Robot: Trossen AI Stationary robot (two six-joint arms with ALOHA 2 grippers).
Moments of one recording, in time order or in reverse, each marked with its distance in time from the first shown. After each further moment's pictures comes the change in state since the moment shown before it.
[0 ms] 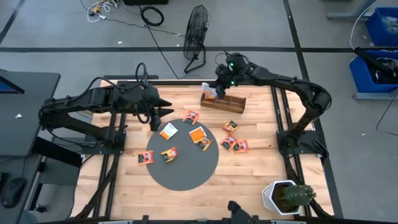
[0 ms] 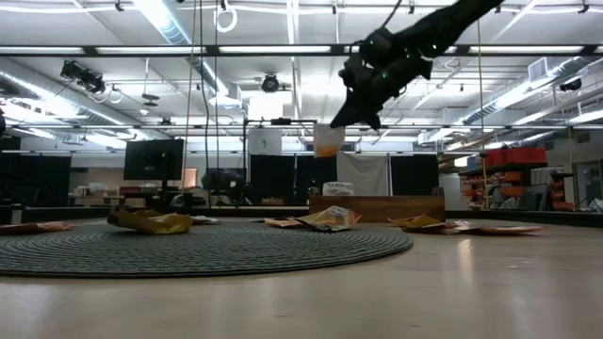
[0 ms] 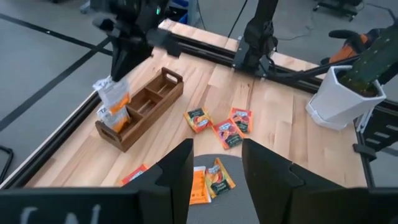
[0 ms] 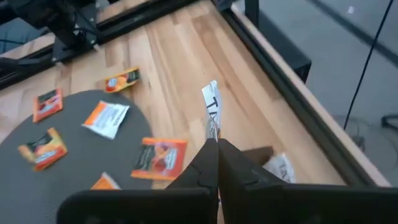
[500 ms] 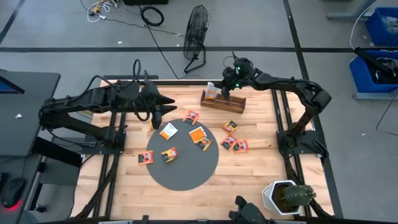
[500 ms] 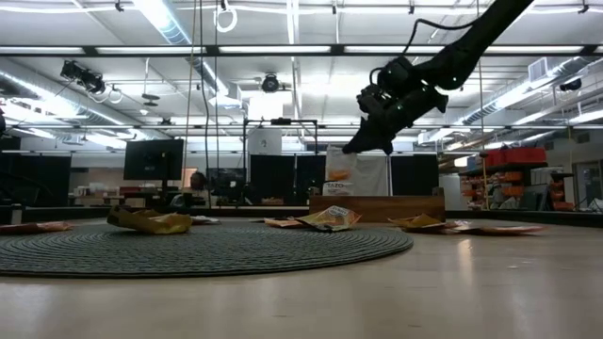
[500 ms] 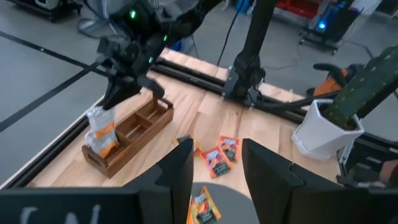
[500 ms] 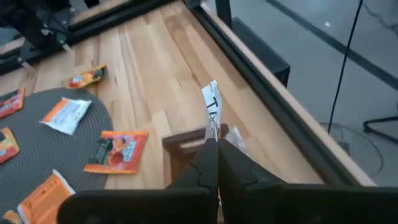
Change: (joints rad) left arm 0.000 0.001 0.000 0.121 0.000 -0.034; right arm -0.106 0.015 -0.234 0.304 -0.047 -0.032
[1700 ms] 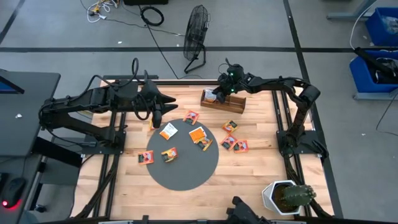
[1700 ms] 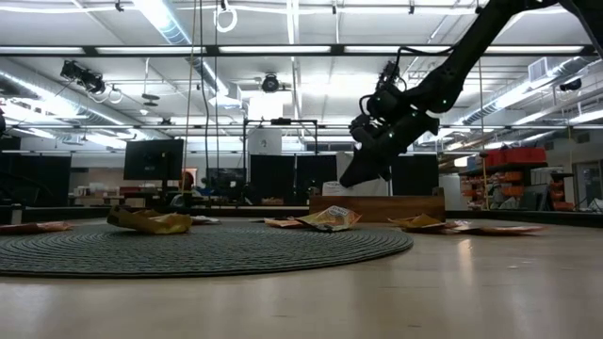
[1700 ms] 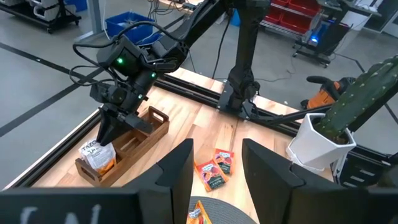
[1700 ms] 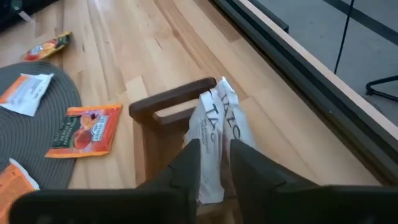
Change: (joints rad) left arm 0.000 0.000 0.000 0.044 0.000 -0.002; right arm 0.024 0.144 -0.002 0.046 0.063 0.041
